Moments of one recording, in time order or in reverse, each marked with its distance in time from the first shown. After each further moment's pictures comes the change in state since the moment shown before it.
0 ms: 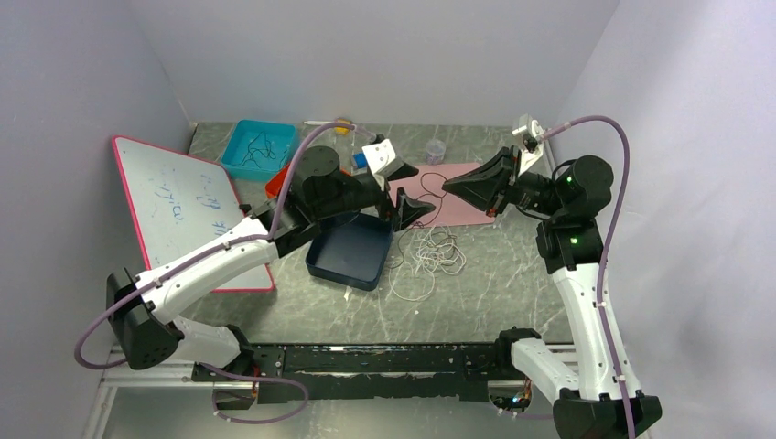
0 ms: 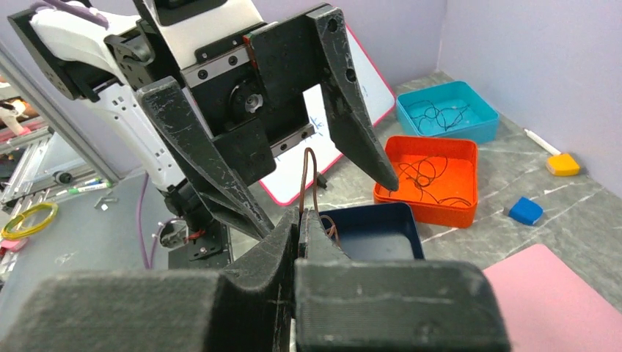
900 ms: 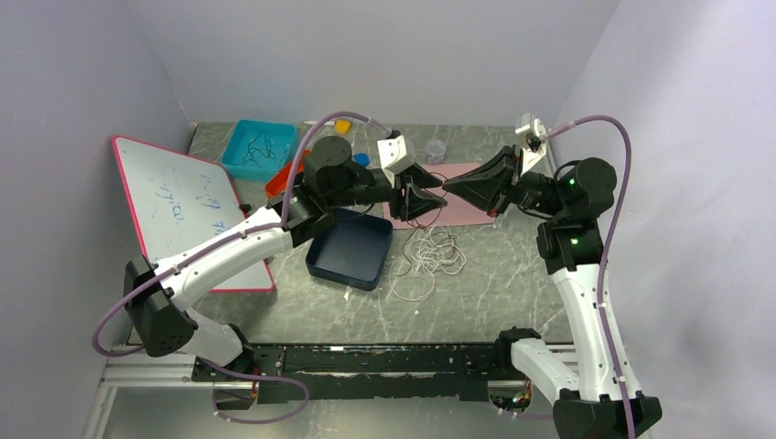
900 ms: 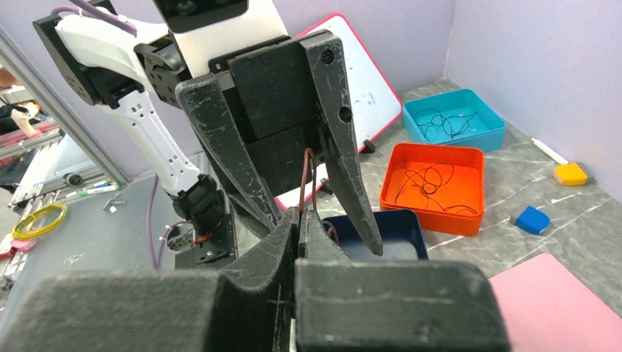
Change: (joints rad) left arm 0.000 0.103 0.087 0.055 0.197 -0.034; right arm 0.000 -0.003 0.000 0.067 -0.018 0.066
